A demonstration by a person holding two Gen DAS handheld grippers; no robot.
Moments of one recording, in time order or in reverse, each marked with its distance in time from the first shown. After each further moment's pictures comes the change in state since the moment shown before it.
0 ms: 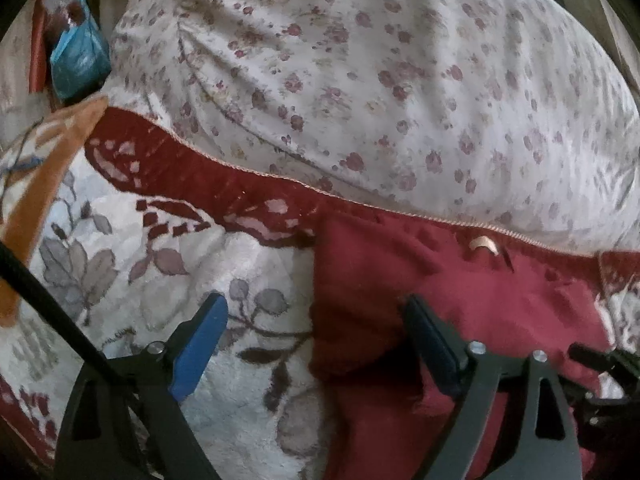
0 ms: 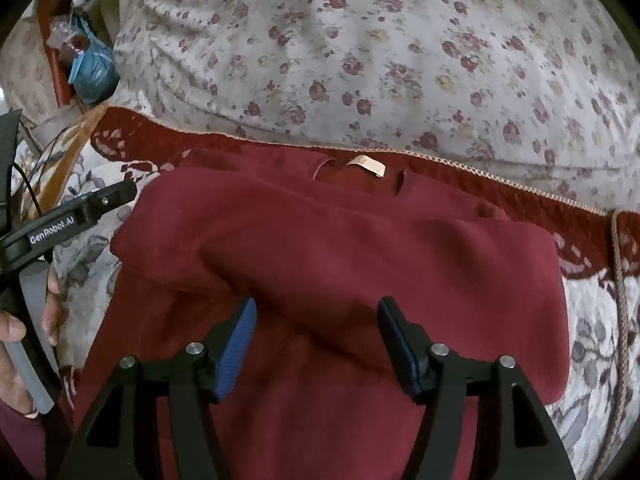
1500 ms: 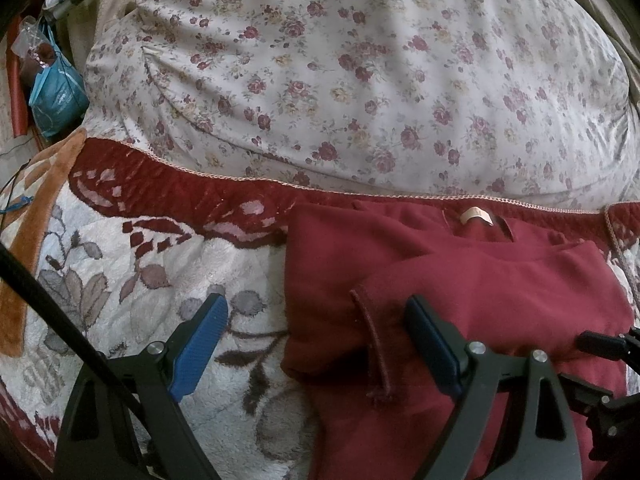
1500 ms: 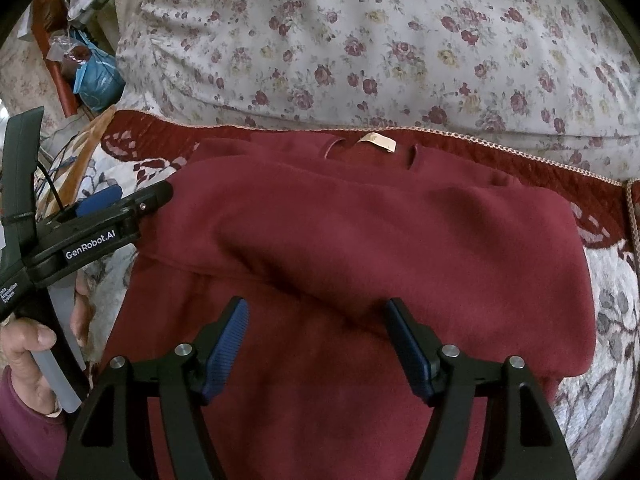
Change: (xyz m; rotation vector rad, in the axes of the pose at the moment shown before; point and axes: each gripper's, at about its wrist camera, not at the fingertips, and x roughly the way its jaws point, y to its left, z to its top) left arm 0.009 -0.033 -0.009 0.152 -0.002 0.045; right arm 0.002 0.000 -0.012 0.048 0.030 0.074
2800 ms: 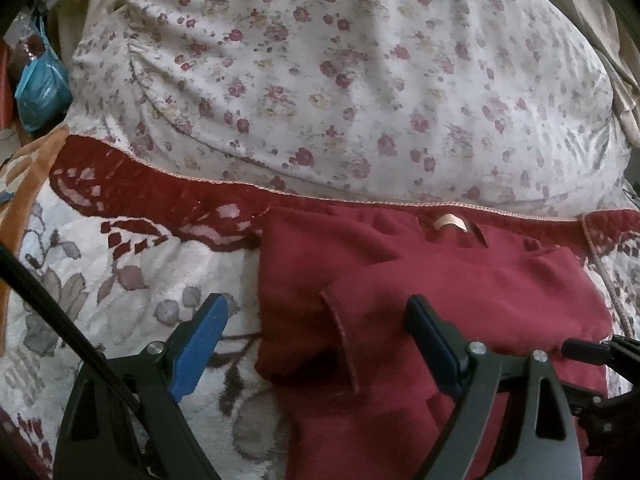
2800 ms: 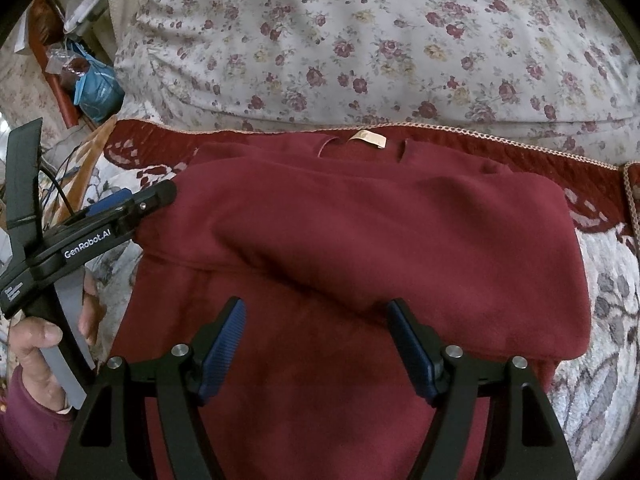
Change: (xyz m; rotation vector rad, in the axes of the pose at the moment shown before) left arm -0.004 -0.002 0.000 -0.019 -0.016 -0.100; right arm -0.009 -0.012 -0.008 0.042 -0.011 0.026
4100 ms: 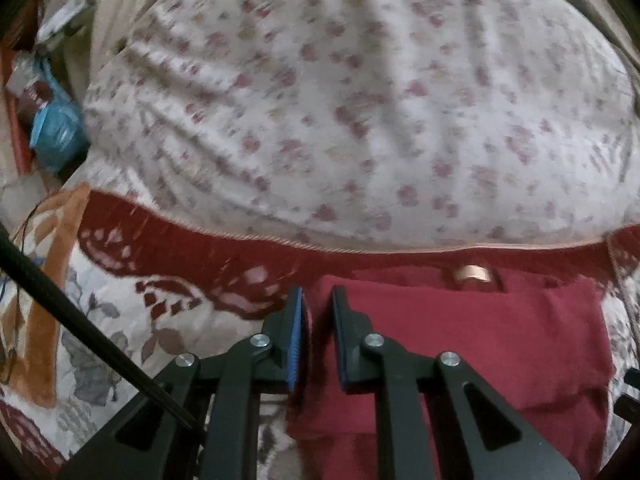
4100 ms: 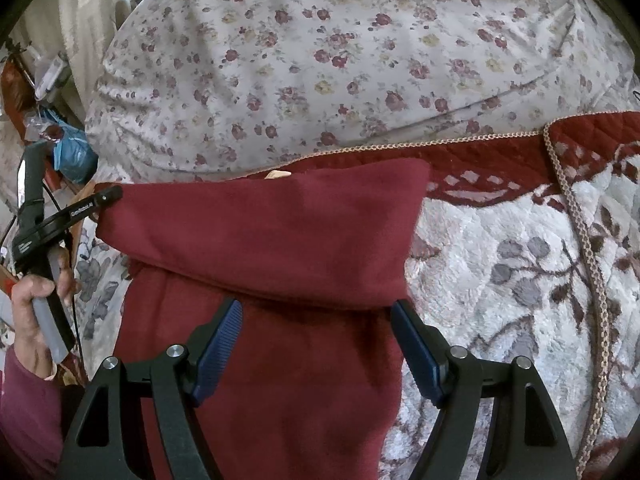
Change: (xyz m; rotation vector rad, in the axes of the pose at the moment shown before) left arm -0.004 -0.008 0.065 0.039 -0.016 0.145; right arm -0.074 -0.081 -0.022 0.173 -0.105 -0.049
